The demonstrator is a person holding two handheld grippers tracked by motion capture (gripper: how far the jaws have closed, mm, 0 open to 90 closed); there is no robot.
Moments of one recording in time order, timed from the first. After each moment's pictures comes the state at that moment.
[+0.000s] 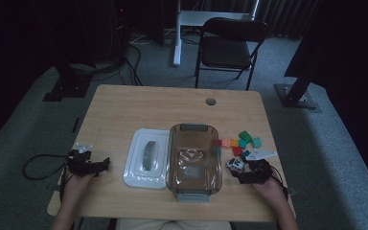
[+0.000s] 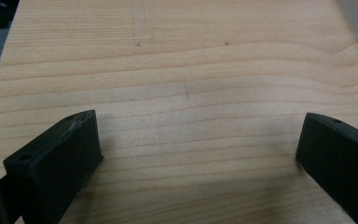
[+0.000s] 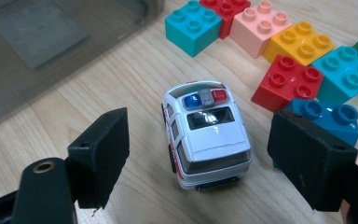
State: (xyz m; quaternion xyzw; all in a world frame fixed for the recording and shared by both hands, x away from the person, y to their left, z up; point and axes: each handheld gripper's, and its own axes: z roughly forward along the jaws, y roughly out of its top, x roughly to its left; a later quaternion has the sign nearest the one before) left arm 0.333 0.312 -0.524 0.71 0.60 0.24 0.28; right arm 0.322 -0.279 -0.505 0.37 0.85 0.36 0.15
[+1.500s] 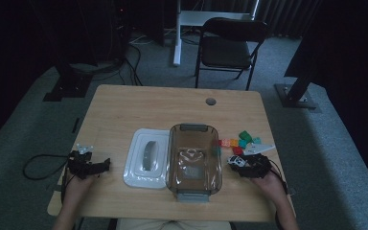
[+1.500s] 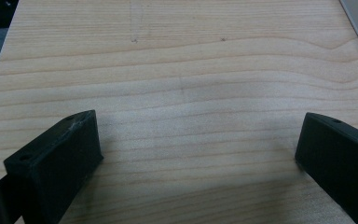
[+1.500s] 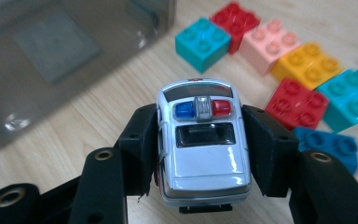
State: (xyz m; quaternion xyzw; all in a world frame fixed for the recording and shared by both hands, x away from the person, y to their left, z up) left arm 0.330 0.309 -0.524 0.70 0.61 0.24 0.27; right arm 0.331 -0.271 -0.485 0.36 0.86 0.35 0.13
